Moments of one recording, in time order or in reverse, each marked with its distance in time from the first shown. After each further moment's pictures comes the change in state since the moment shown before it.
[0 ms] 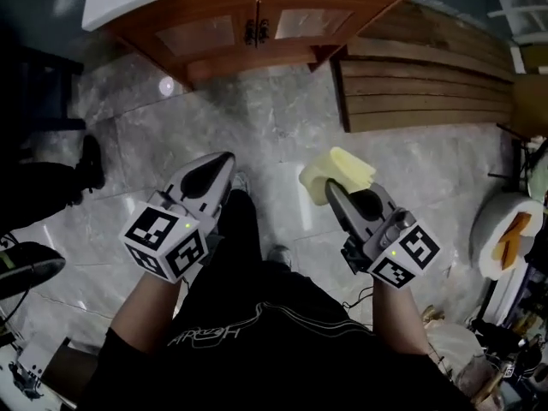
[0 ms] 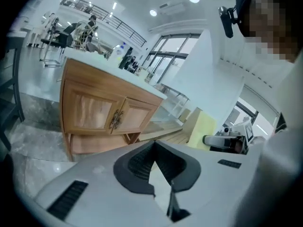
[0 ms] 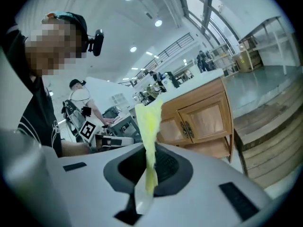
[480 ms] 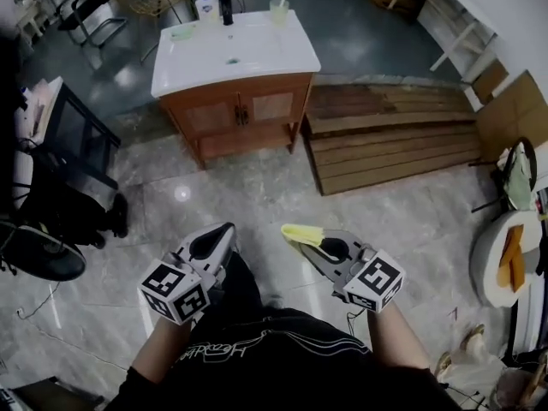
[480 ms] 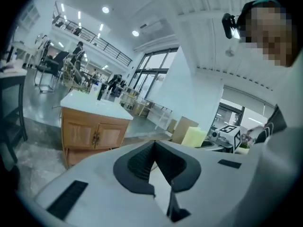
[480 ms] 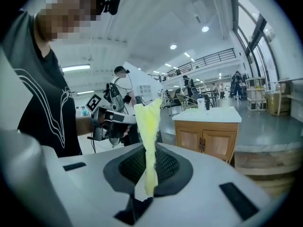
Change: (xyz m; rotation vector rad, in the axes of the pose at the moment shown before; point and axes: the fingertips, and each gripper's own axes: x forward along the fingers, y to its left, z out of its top) left arm -0.171 -0.256 -0.002 0.162 -0.188 -0.054; right arm -0.207 0.173 -0.003 -0.421 0.049 0.143
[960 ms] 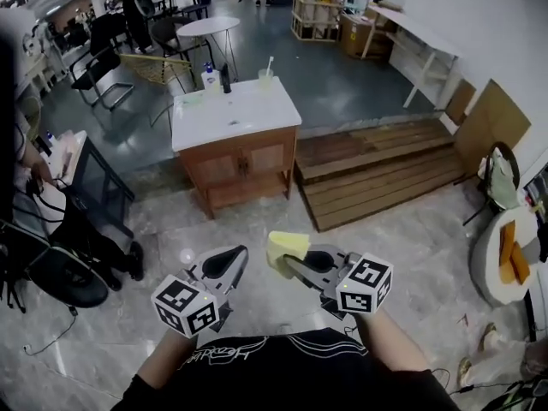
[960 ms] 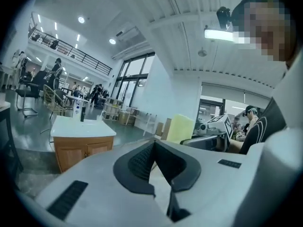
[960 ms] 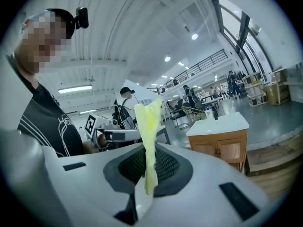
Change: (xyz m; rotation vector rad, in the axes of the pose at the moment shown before) left arm -0.100 -0.118 0.063 0.210 -0.052 -0.123; right arm -0.051 0.125 0.107 0.111 -0.175 0.044
